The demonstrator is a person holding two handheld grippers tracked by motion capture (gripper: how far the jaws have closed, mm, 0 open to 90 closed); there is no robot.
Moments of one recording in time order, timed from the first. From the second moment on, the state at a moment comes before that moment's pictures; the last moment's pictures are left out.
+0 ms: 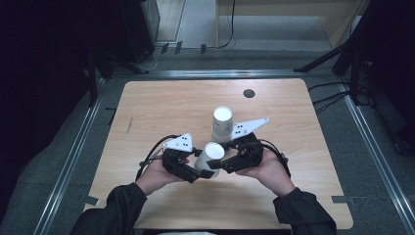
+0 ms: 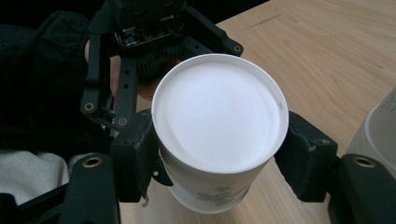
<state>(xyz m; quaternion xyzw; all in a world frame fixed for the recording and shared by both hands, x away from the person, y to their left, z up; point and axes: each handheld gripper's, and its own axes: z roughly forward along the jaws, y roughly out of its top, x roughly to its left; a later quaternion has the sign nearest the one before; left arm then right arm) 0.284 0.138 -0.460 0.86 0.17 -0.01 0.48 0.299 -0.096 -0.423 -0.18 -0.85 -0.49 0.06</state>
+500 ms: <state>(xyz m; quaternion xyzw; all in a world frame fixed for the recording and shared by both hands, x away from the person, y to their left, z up) 0.289 0.149 -0.454 0.86 0.18 -0.01 0.47 0.296 -0.105 -0.426 -0.17 -0.86 -0.49 0.04</state>
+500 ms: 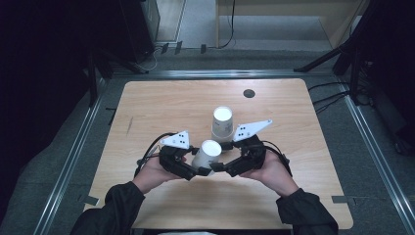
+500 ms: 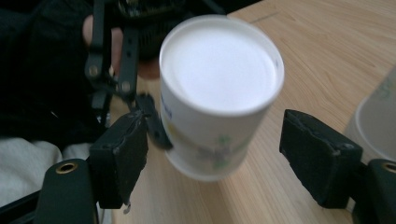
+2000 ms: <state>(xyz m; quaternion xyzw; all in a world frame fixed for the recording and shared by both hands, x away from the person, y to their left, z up) 0.286 0.136 -0.474 0.96 0.11 0.00 0.26 0.281 -0.093 -0.474 -0.11 -0.91 -0.41 0.01</state>
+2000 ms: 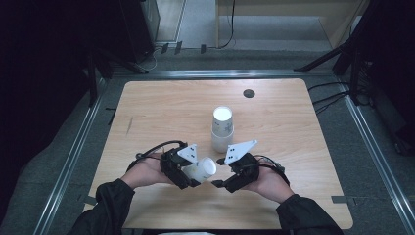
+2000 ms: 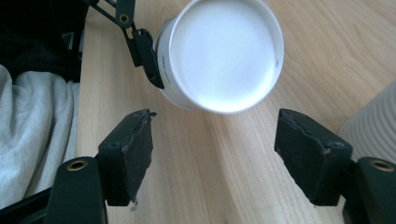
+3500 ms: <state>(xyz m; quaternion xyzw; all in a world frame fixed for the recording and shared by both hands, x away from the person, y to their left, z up) 0.288 0.141 -0.457 0.93 0.12 -0.02 0.36 0.289 -0.104 -0.452 -0.10 -0.88 -0.47 0.02</state>
